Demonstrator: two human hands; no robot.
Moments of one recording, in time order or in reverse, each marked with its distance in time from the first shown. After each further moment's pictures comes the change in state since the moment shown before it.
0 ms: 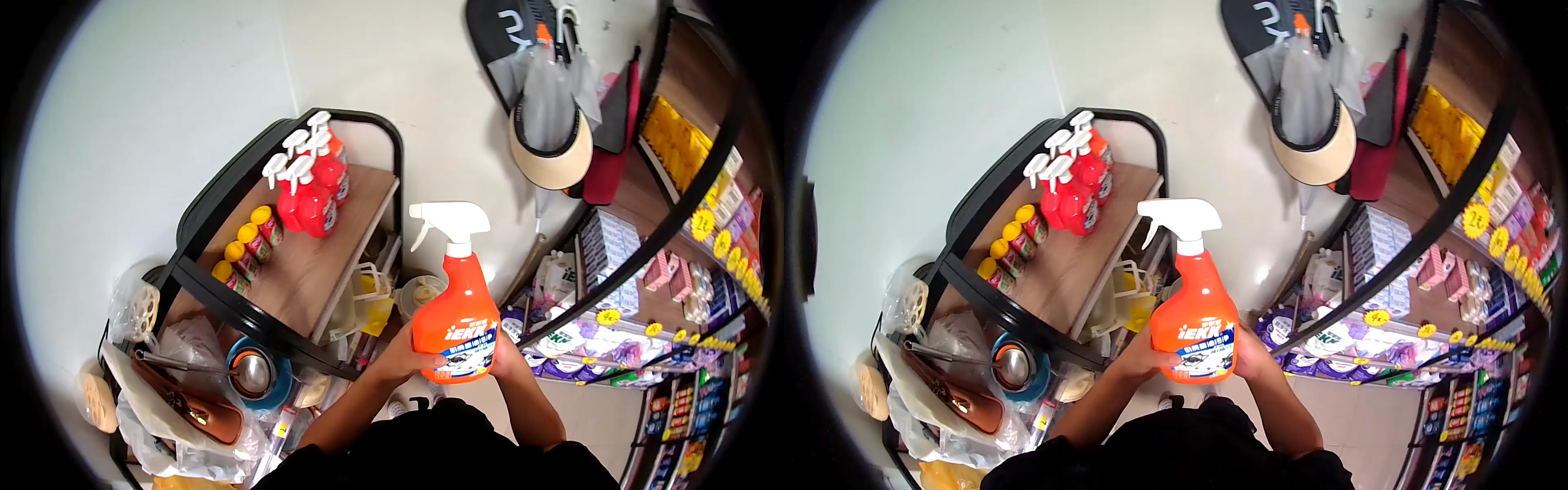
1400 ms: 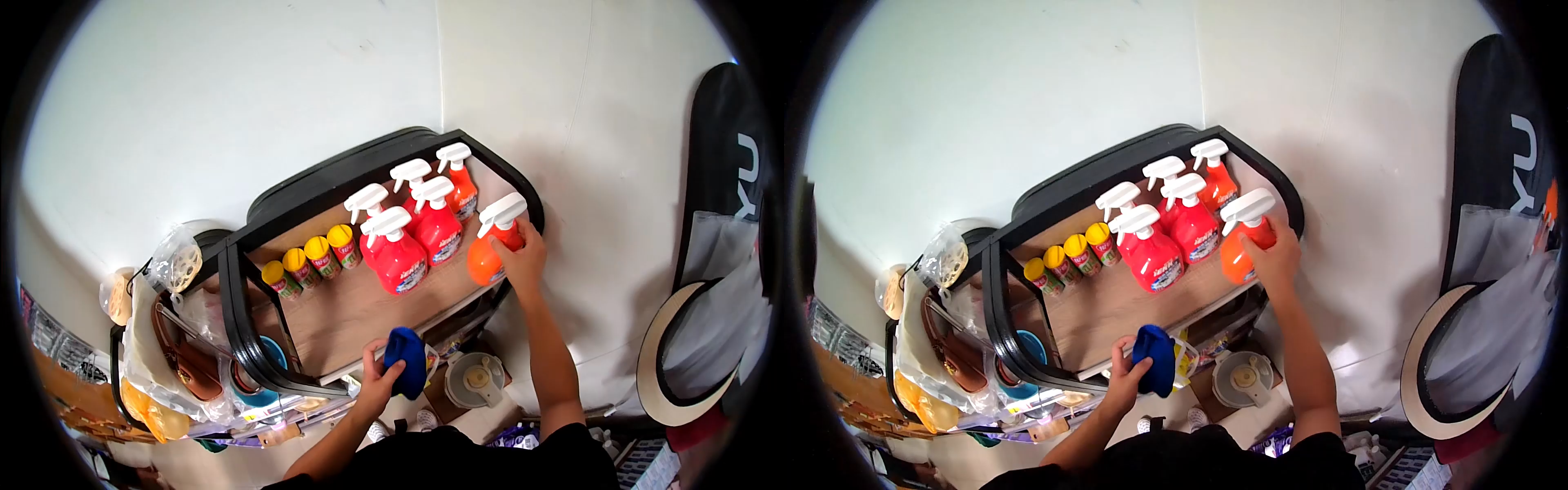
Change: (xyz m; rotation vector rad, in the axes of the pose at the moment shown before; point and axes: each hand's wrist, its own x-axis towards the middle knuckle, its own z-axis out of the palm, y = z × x) left_hand 0.097 0.012 -0.140 0.215 1.202 0.460; right_hand 0.494 -0.154 0.048 -1.300 0.031 -0.964
